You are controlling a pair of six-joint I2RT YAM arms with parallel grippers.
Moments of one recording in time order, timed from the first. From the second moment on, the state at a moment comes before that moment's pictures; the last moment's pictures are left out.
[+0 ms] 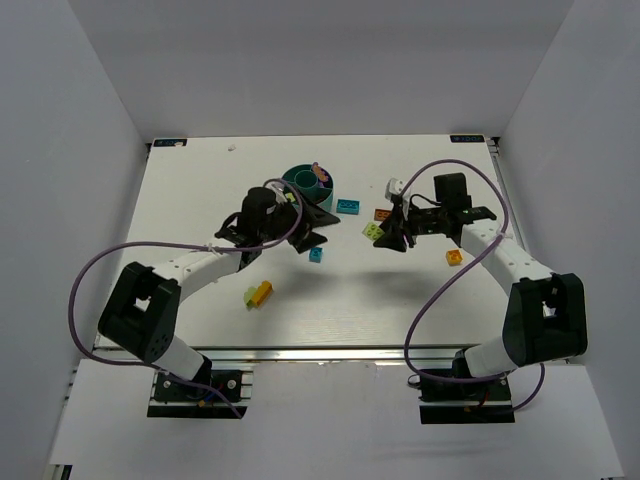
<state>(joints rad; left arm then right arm) -0.50 1.51 0.90 0.20 0.43 -1.30 0.22 1.45 1.00 -0.38 -1.02 -0.70</state>
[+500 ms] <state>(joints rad) -0.60 1.58 0.83 0.56 0.62 -1.13 0.33 1.45 1.03 -0.47 -1.05 -0.81</state>
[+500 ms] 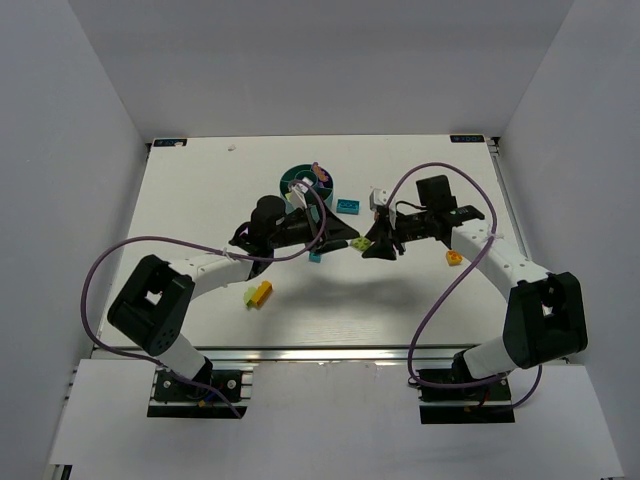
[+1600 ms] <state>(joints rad) -0.55 1.58 0.93 0.30 0.61 -0.93 0.39 1.41 1.00 -0.33 -0.88 -0.64</state>
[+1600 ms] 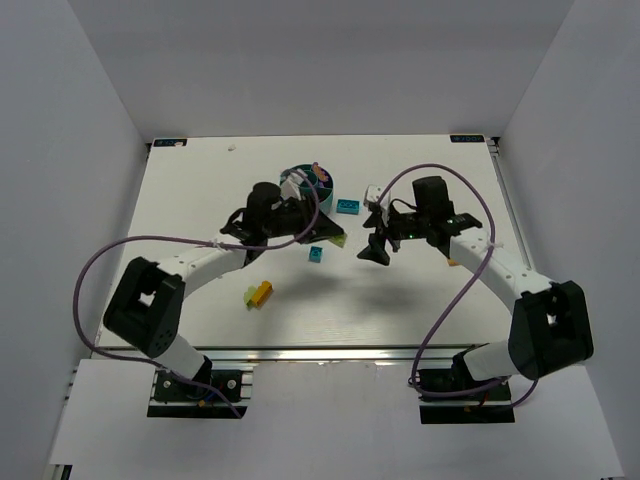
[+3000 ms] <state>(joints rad) -0.31 1.90 1.57 -0.44 0.10 -1.01 0.35 1.28 0.89 -0.18 -0.60 -0.55</state>
